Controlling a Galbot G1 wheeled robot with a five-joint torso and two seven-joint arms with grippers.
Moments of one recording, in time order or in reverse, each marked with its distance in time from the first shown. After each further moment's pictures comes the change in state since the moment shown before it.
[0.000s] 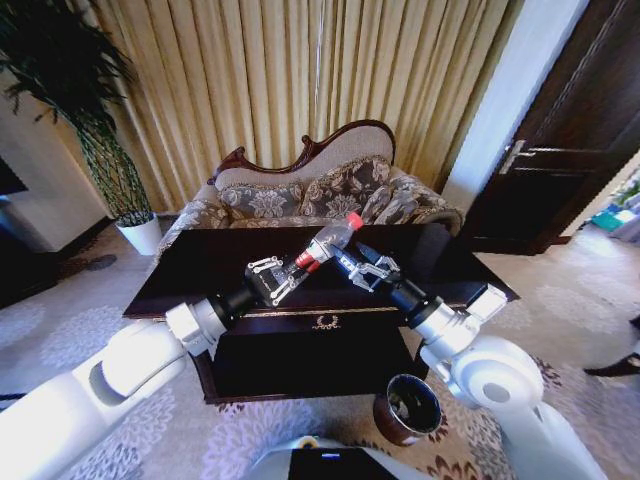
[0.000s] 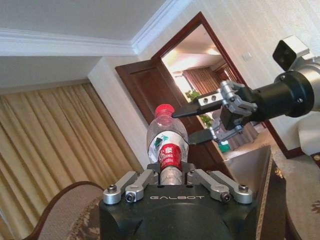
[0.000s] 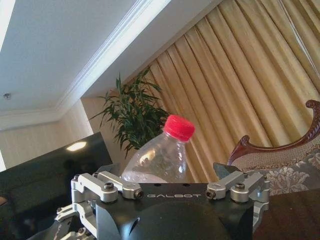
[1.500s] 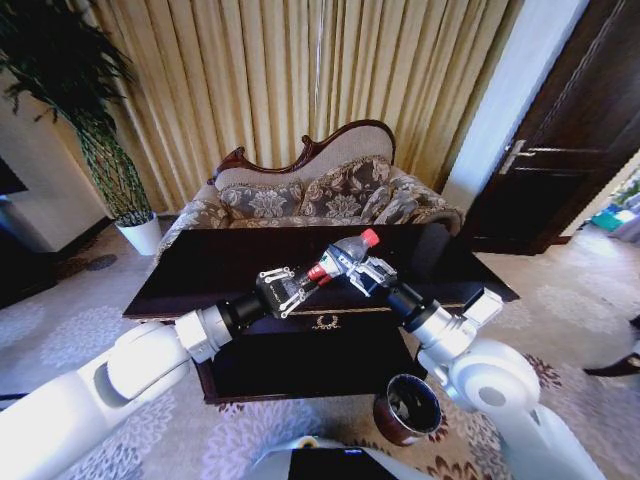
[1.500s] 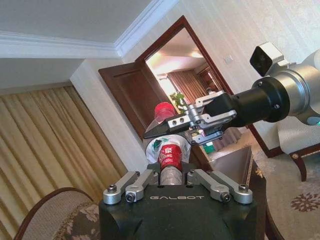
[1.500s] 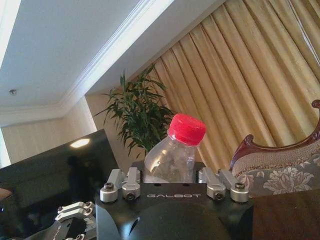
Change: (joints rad) left arm -0.030 0.031 0.049 -0.015 0.002 -0.026 0.024; right arm -0.013 -0.005 -0.017 0.002 -0.033 0.014 -0.020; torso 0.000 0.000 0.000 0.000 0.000
